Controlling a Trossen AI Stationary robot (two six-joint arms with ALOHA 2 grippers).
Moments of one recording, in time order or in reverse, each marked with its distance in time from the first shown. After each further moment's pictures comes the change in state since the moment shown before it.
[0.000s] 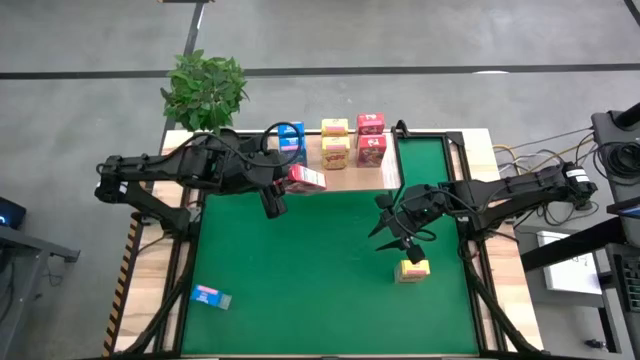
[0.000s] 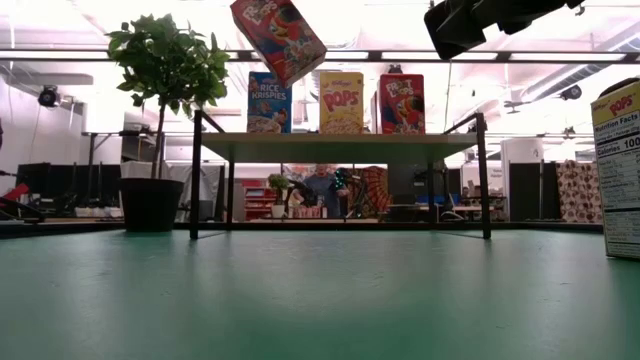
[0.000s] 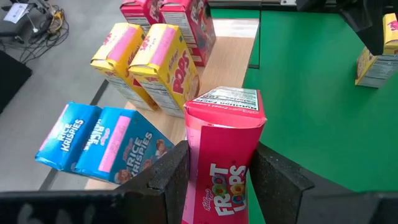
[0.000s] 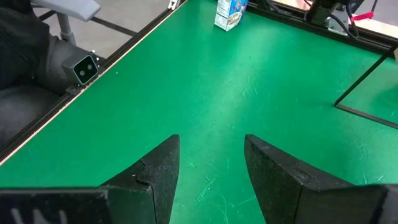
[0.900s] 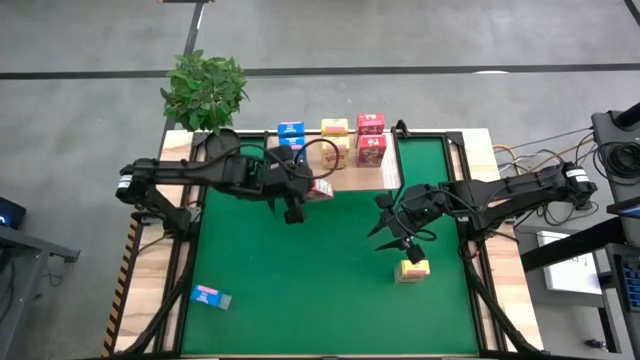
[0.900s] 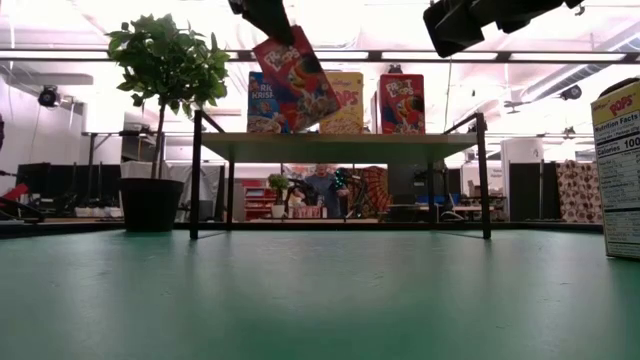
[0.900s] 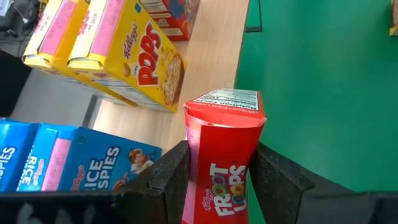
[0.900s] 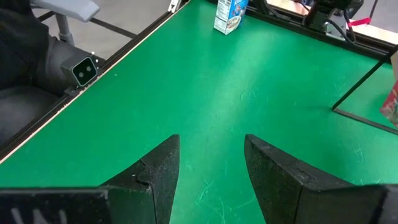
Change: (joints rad) left arm 0.036 0.178 0.008 0.020 0.021 0.095; right arm 0.000 0.000 0.000 0.013 0.001 -0.009
